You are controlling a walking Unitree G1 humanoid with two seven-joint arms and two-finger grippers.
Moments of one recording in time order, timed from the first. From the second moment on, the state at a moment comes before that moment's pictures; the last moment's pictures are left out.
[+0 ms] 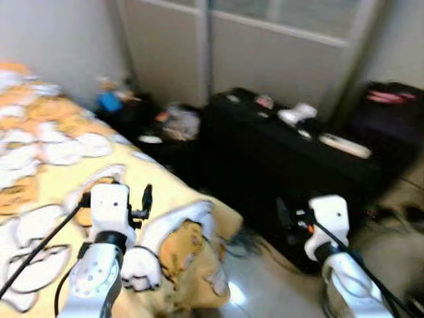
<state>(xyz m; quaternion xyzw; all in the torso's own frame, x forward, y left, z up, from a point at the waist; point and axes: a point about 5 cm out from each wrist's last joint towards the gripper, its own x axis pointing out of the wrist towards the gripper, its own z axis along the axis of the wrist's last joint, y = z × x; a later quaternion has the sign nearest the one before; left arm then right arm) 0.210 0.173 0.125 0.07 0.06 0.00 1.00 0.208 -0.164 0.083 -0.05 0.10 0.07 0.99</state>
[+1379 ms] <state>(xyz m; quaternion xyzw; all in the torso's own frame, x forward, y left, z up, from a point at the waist) 0.217 0.178 0.126 0.09 0.07 -0.01 0.99 0.207 -0.166 0.076 -0.02 0.11 0.00 0.99</state>
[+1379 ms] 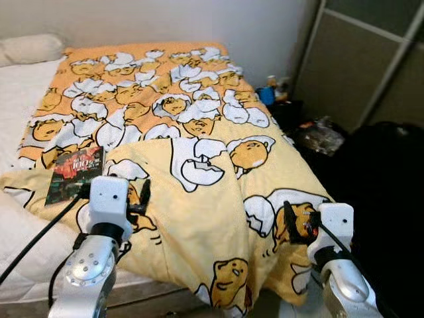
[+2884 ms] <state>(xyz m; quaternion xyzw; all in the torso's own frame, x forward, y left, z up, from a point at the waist) 0.215 0.172 0.117 0.08 0.08 -0.02 0.99 0.210 -0.162 0.078 -0.02 0.12 0.03 0.99</state>
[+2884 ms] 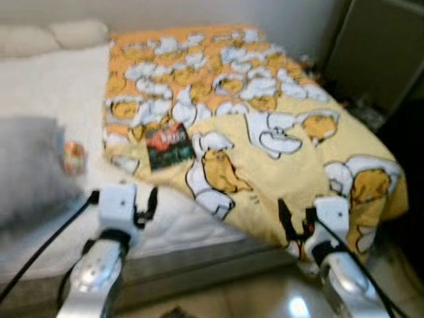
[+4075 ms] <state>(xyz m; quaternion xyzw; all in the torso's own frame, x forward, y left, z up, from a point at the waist) 0.215 0.173 0.123 0.07 0.07 0.00 0.99 0.222 -0.150 0.082 -0.01 0.11 0.07 0.99</state>
